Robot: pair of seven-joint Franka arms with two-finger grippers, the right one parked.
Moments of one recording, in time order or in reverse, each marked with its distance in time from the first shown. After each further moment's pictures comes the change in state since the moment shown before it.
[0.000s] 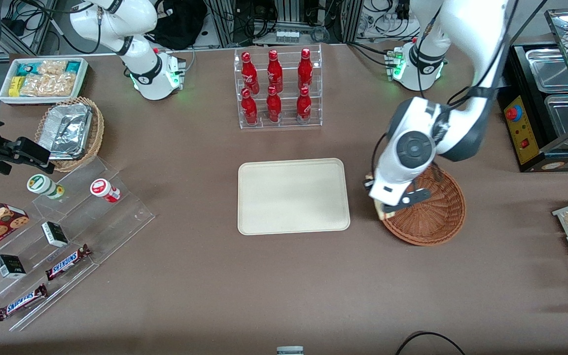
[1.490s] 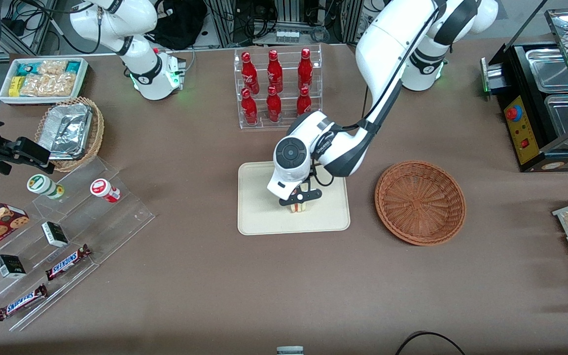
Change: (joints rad) arm -0.232 0.389 -0.086 0.417 -0.053 0.001 -0.207
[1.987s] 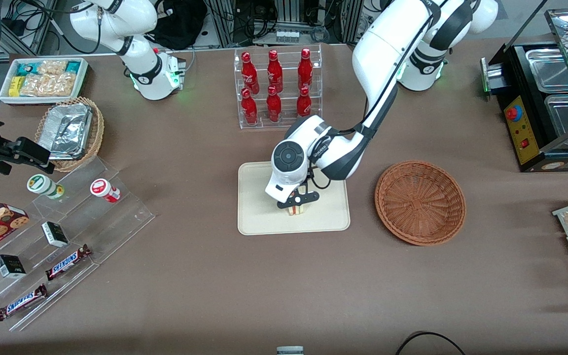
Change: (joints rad) arm -0.007 0.027 0.001 0.022 0.000 0.022 -0.013
